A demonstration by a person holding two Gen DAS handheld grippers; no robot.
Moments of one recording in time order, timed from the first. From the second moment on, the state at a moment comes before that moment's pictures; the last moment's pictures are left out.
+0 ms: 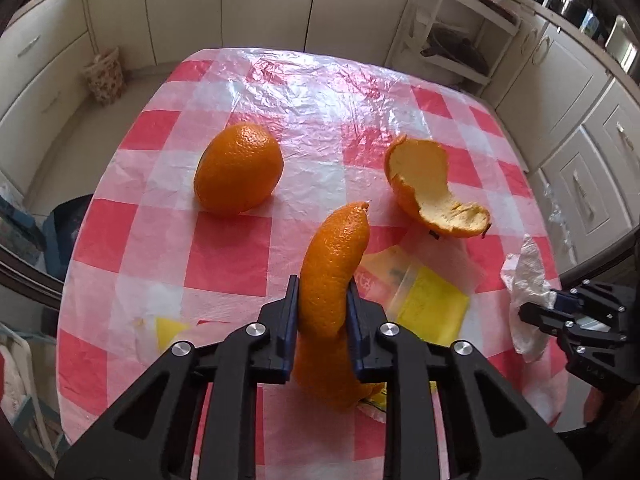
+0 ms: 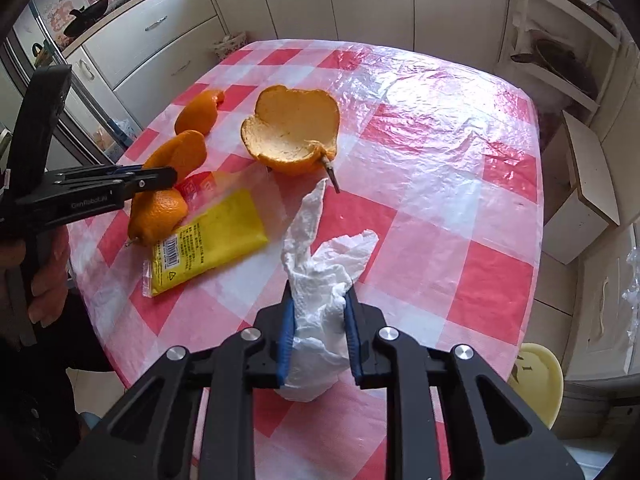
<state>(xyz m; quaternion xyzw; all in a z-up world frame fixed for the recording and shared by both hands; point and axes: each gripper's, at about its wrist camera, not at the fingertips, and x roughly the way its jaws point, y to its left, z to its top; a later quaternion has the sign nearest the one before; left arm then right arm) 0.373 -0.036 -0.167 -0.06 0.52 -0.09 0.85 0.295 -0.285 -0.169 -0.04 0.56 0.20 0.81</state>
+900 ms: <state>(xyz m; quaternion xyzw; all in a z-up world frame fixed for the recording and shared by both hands) 0.341 -0.099 -0.131 -0.19 0.48 -0.32 0.80 0.273 -0.411 -0.156 0.00 0.56 0.06 0.83</state>
